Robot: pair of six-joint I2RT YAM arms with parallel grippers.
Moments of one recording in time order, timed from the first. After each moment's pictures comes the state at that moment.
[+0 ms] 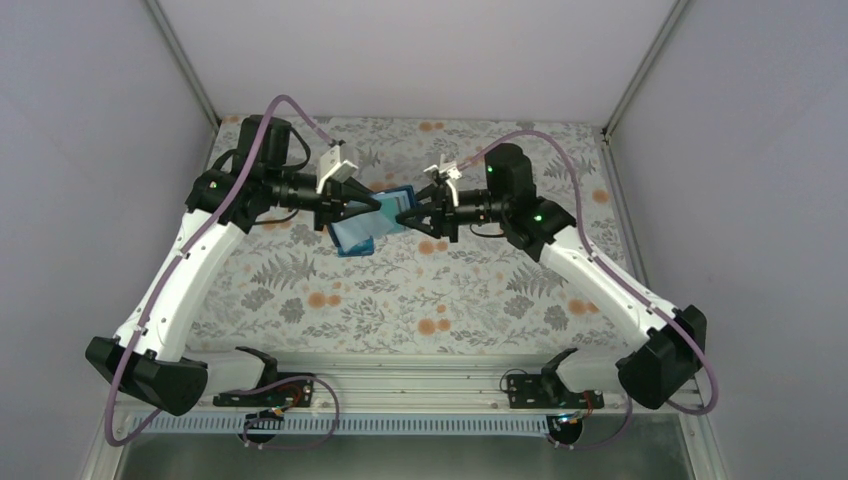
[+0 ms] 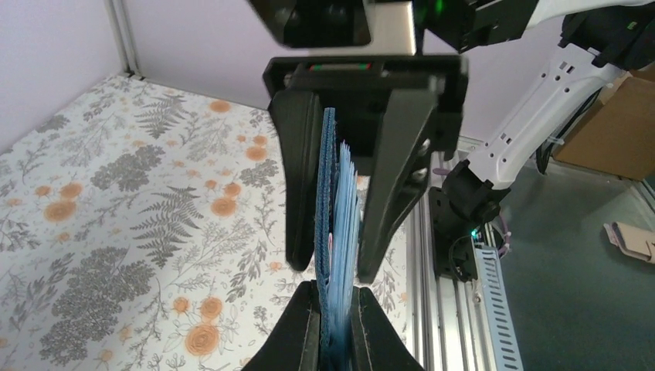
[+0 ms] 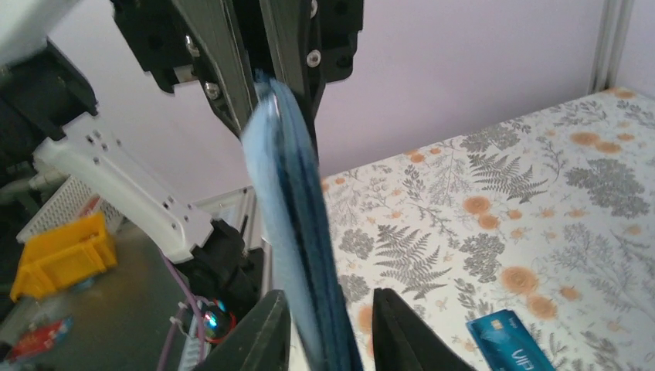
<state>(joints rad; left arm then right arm) -0.35 1.26 1.47 -0.89 1.02 0.41 0.62 1.29 1.19 -0.22 -0.90 0.03</state>
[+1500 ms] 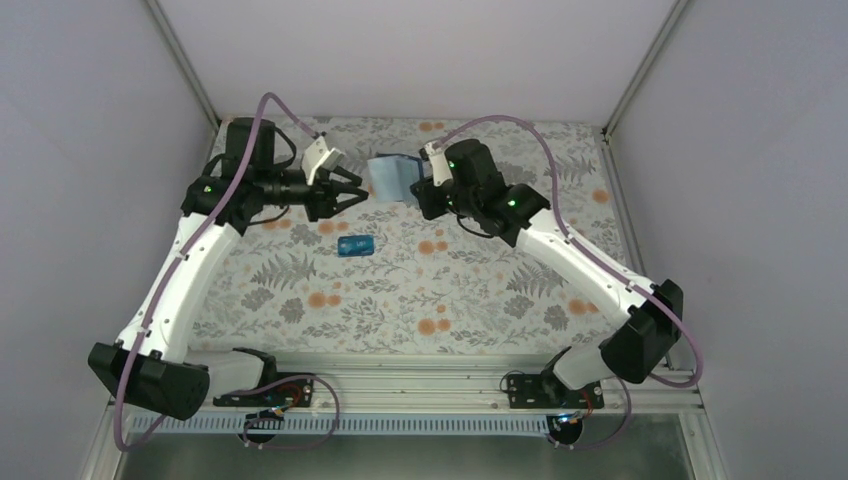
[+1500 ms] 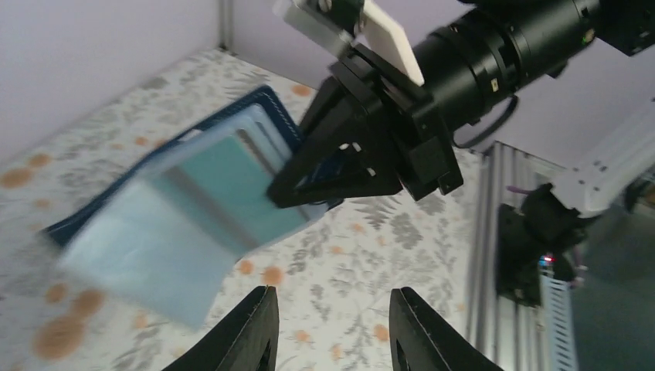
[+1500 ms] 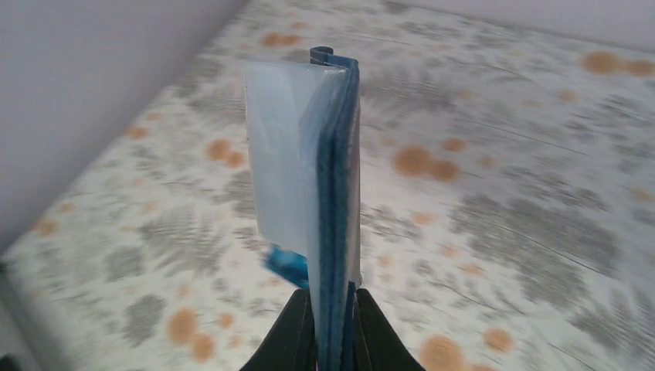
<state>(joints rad) -0.25 1.23 1.40 -0.78 0.89 0.31 0.73 1.46 1.40 -0.55 0.00 0.26</state>
